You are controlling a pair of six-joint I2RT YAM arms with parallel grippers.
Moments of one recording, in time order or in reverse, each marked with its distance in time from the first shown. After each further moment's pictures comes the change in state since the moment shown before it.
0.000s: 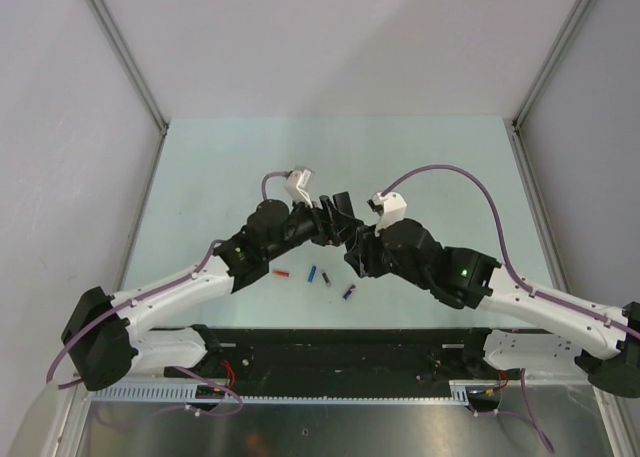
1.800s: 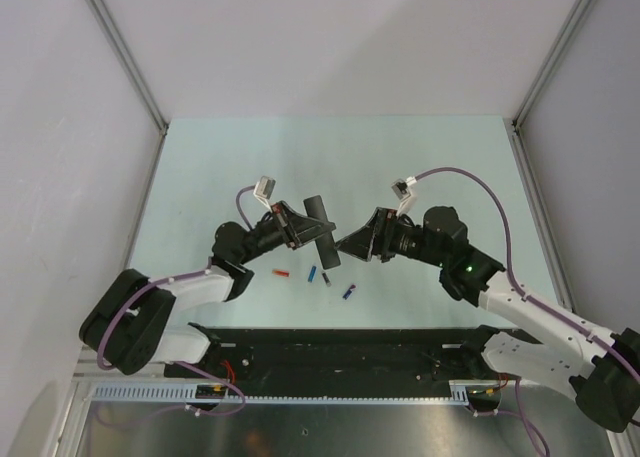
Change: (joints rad) left arm 0.301 0.132 -0.378 0.941 0.509 -0.572; right arm -0.359 -0.080 -0.298 0.582 -0.678 0.319
